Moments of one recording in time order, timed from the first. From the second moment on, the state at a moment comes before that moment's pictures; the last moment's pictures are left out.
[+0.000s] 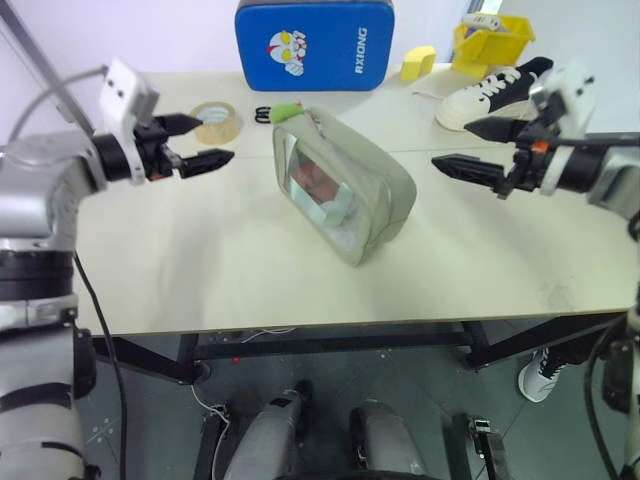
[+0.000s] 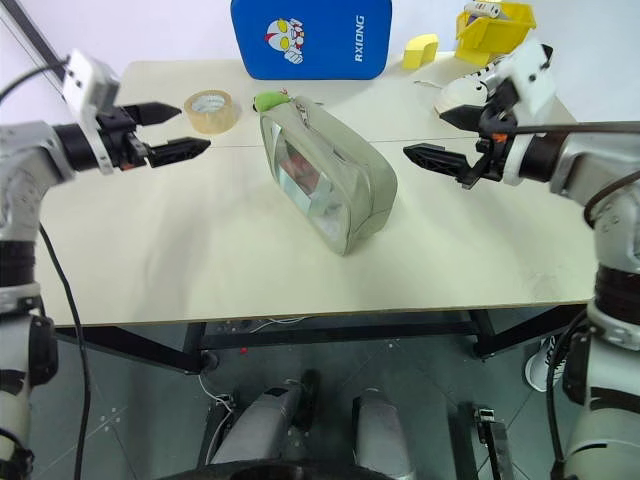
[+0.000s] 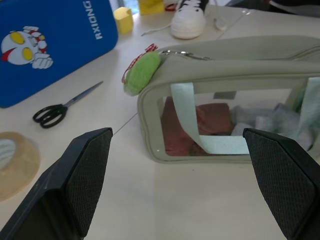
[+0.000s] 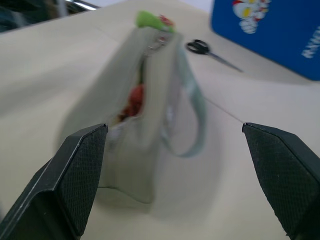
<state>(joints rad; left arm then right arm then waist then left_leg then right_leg) -0.95 0.84 0.07 0.31 -0.39 0.62 -1.12 -0.86 -0.92 -0.19 -0.15 0.63 1.07 0.94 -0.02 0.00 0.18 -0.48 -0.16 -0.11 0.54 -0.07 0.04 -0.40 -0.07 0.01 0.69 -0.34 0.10</state>
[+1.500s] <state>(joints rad) -0.86 0.86 0.09 -0.12 -0.59 0.83 -1.07 -1.05 -0.60 0.40 0.02 0.24 0.78 0.83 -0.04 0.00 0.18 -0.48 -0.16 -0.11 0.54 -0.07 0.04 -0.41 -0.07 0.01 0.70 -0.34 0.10</state>
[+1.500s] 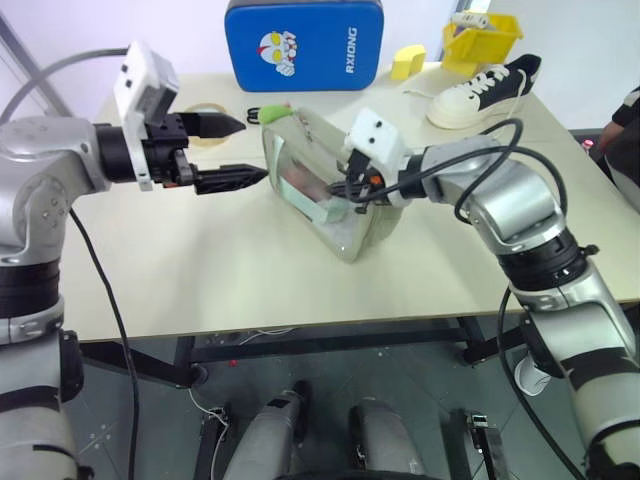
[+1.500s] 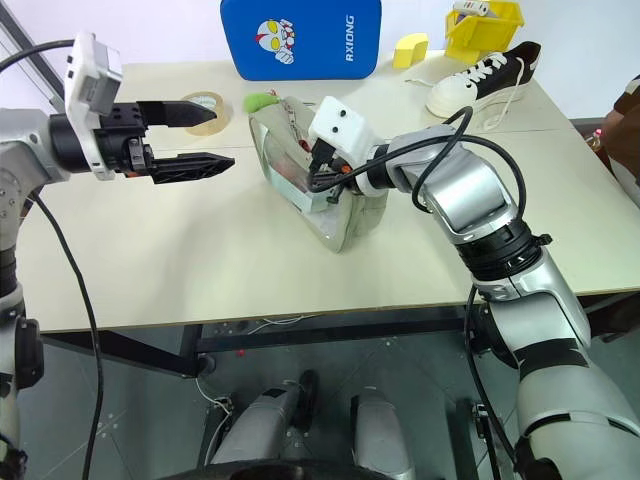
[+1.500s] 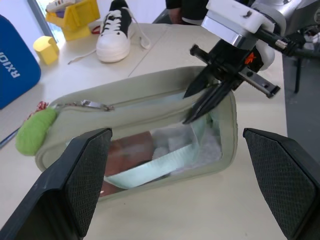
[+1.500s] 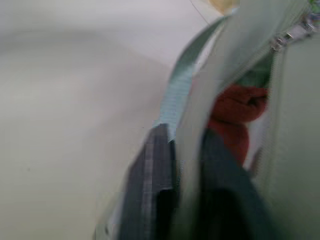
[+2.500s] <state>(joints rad) -0.78 0.93 0.15 -0.02 -0.59 0.77 -1.05 -1.11 -0.63 0.18 0.42 0.09 -0.01 1.10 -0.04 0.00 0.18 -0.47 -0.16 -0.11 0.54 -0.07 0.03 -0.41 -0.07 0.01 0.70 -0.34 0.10</state>
